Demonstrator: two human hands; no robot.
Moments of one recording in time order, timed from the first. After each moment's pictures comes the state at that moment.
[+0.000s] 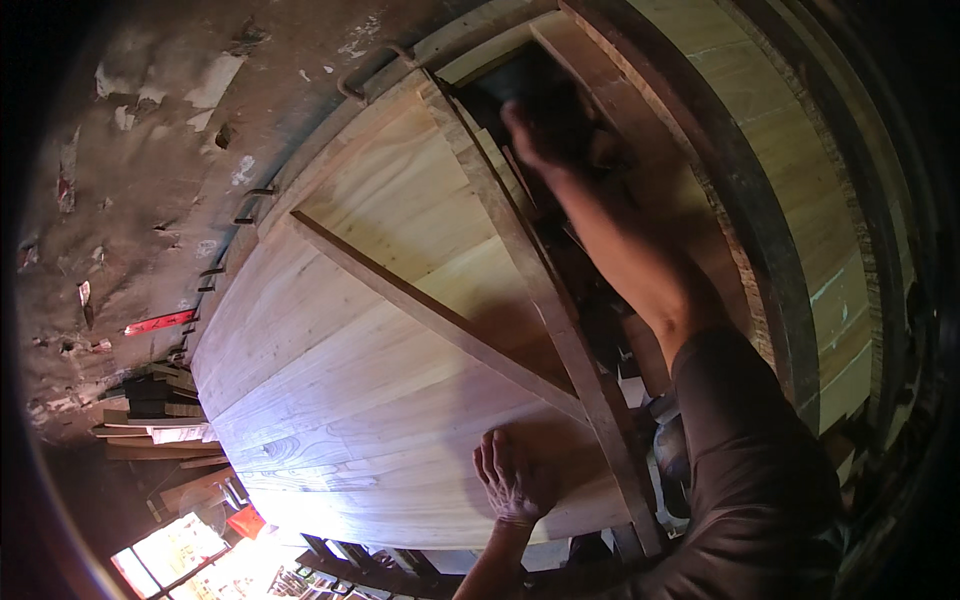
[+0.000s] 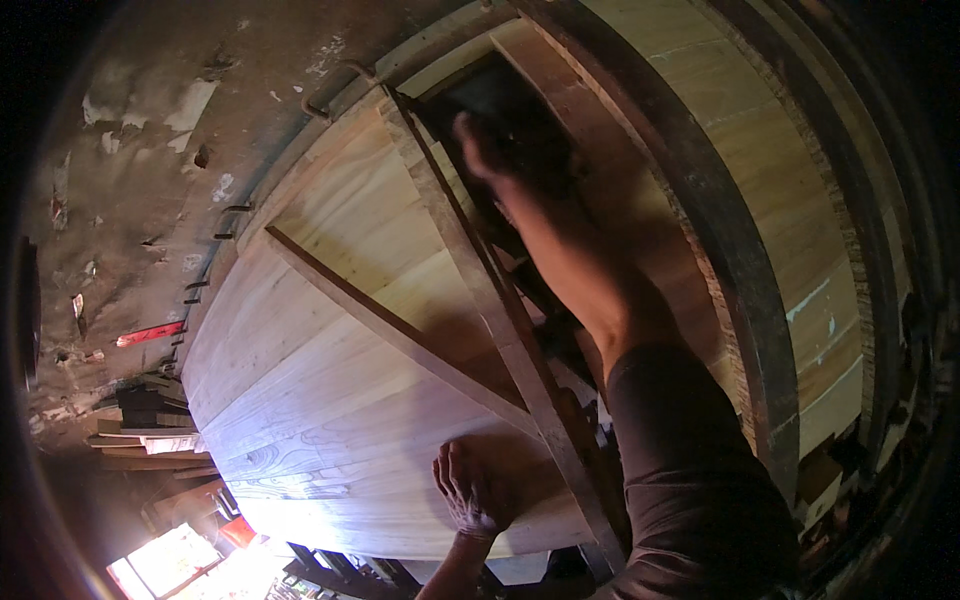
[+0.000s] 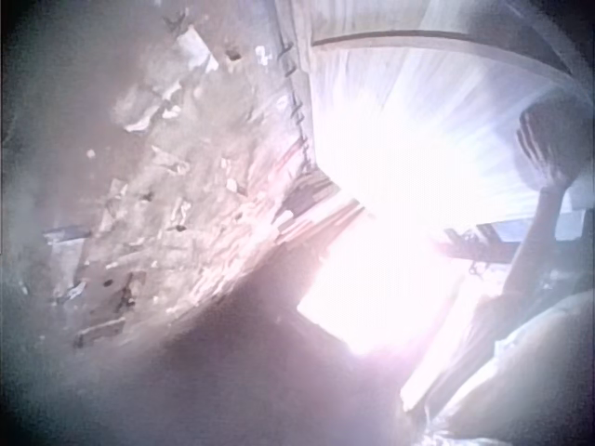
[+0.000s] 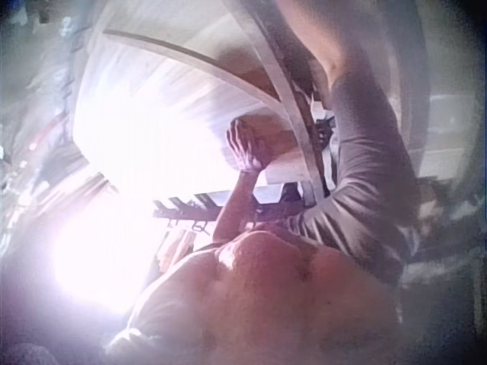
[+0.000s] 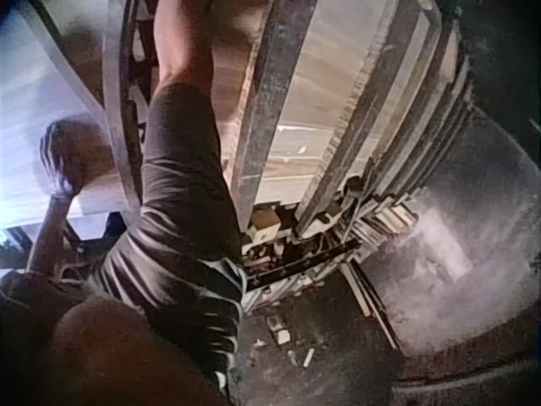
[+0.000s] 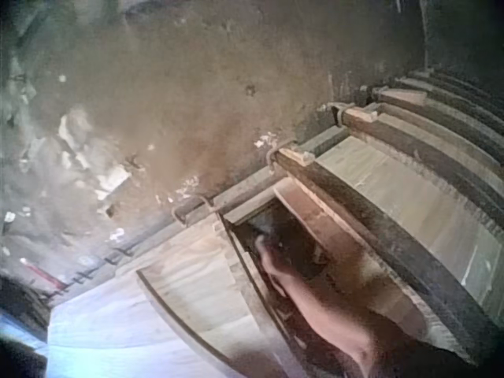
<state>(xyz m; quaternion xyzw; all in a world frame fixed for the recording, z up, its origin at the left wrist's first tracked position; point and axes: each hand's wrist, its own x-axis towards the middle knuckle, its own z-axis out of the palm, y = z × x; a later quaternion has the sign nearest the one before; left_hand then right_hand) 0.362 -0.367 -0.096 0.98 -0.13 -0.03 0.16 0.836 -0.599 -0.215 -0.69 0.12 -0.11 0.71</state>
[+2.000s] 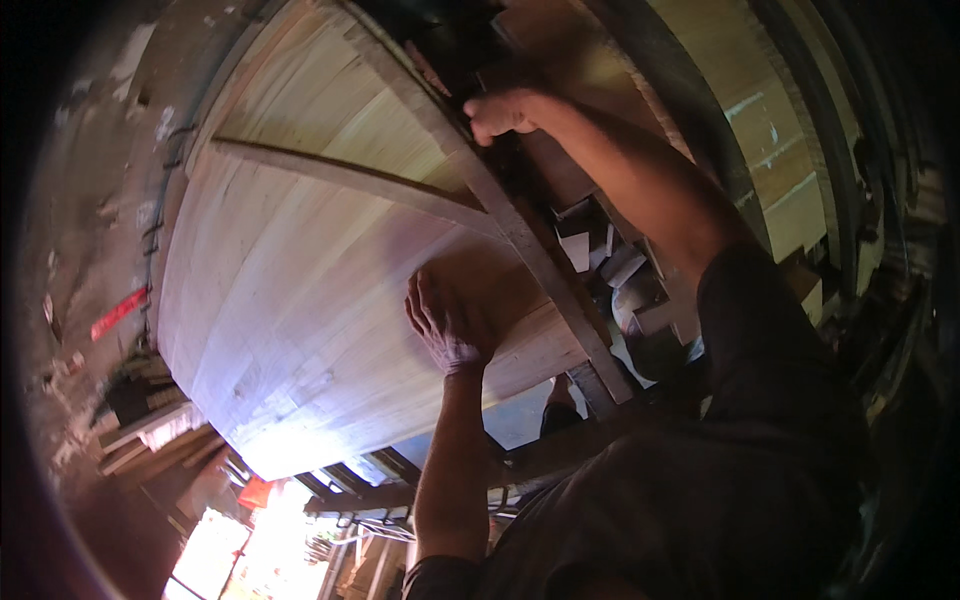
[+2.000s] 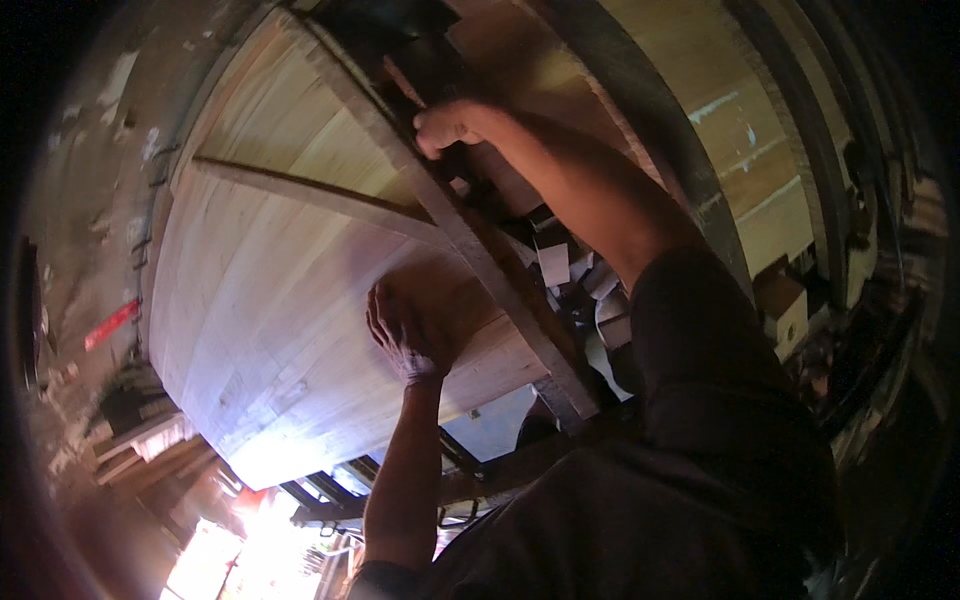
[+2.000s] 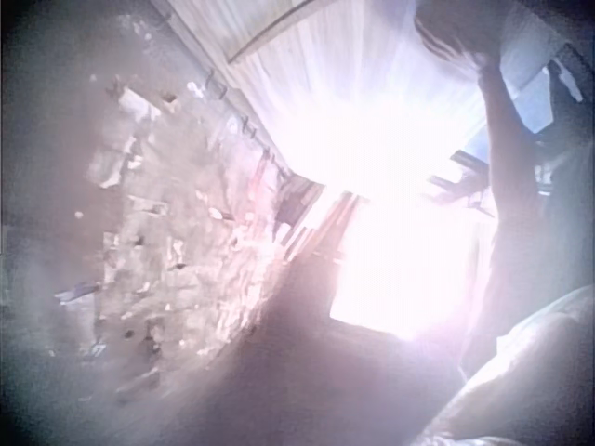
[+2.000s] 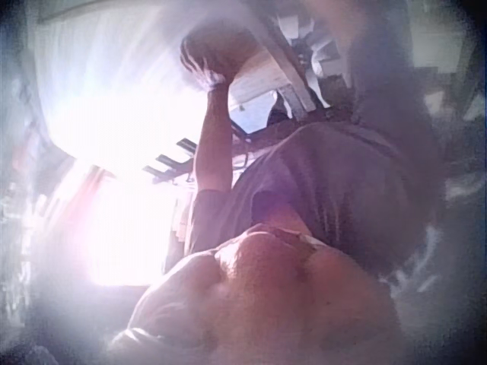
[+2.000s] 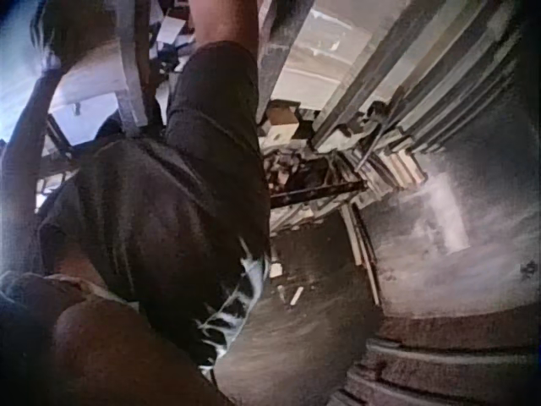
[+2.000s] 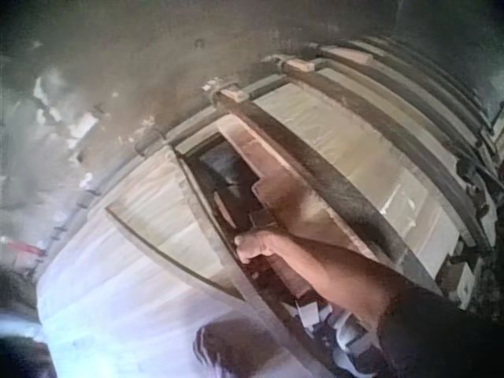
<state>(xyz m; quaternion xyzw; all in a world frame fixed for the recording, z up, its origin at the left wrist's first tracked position) 0.359 -0.367 -0.106 0.97 -0.16 0.04 0.19 0.615 -0.635 -0.132 -0.75 0.00 0.43 0.50</state>
